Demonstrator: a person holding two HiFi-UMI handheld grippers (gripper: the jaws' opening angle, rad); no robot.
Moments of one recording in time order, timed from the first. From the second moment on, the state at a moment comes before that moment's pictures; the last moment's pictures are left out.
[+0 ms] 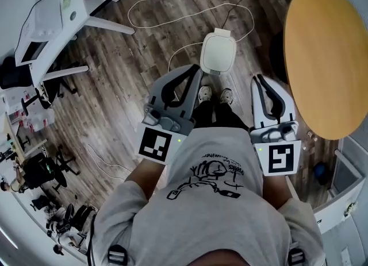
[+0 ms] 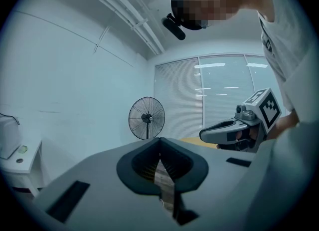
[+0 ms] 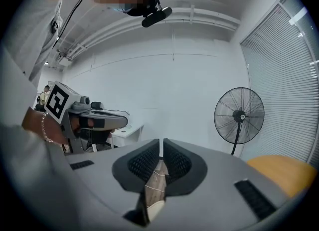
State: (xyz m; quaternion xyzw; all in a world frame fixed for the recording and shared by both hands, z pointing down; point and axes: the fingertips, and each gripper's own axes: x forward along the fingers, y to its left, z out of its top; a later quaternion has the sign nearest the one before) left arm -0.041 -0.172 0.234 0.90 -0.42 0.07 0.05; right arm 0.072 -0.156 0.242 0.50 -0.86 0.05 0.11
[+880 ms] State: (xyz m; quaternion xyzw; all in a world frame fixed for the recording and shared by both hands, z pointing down) left arm -0.032 -0.193 0.365 0.90 -0.40 0.11 0.09; right arm 0.054 -0.154 0.396 0.46 -0.87 0.09 0.19
